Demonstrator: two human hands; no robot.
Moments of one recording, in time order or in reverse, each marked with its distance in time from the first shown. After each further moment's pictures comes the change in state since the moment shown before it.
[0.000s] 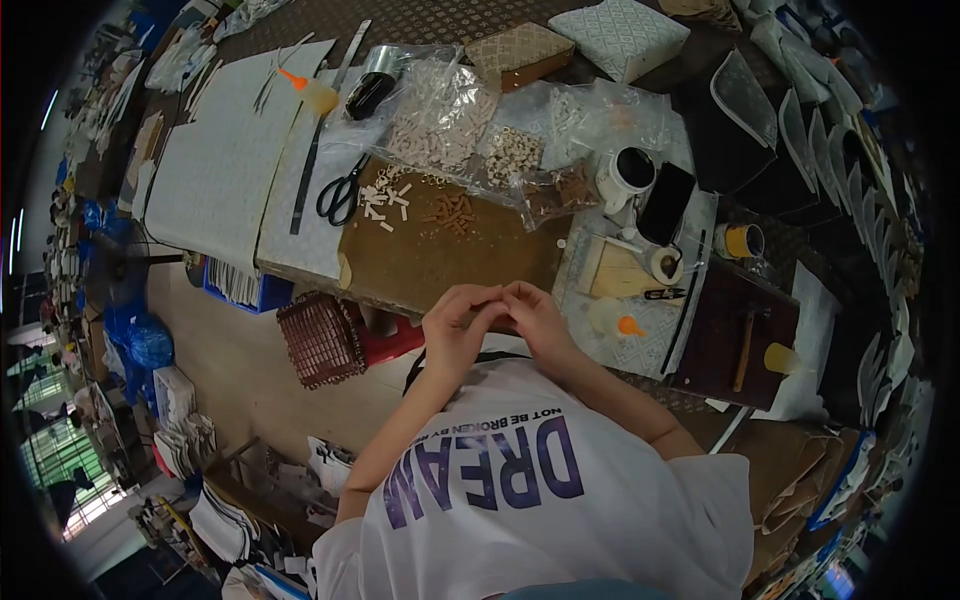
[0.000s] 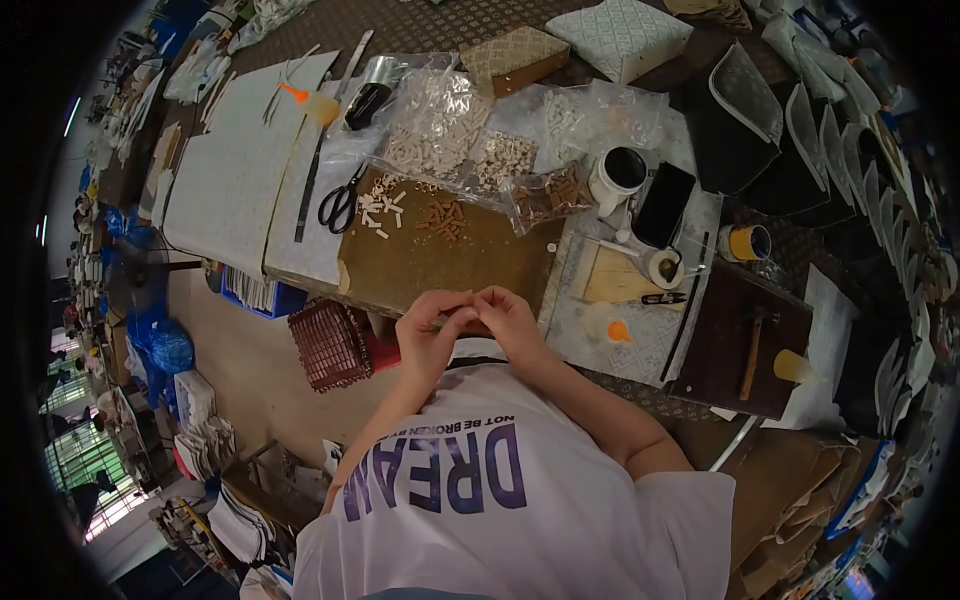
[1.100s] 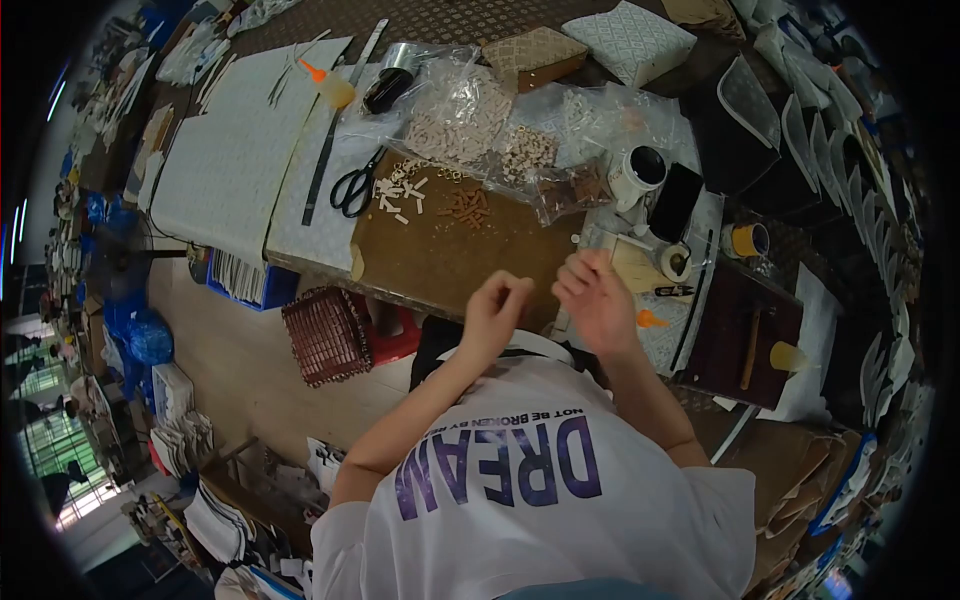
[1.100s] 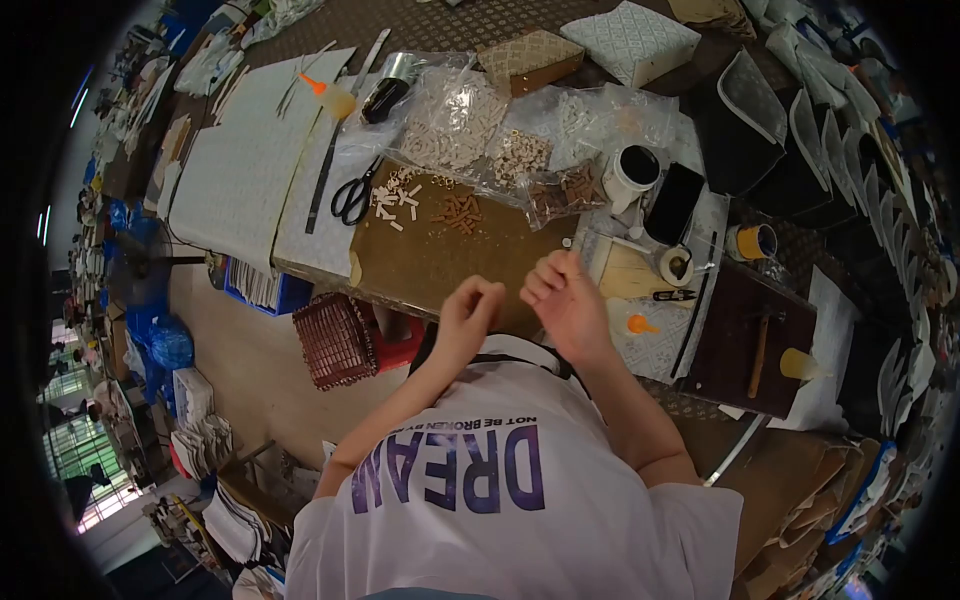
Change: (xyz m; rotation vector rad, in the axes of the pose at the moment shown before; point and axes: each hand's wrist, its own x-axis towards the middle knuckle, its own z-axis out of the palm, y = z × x) left_hand -0.008 -0.021 0.021 -0.510 -0.124 -0.386; right_hand -0.023 -0.045 0.001 0.460 -0.190 -0.234
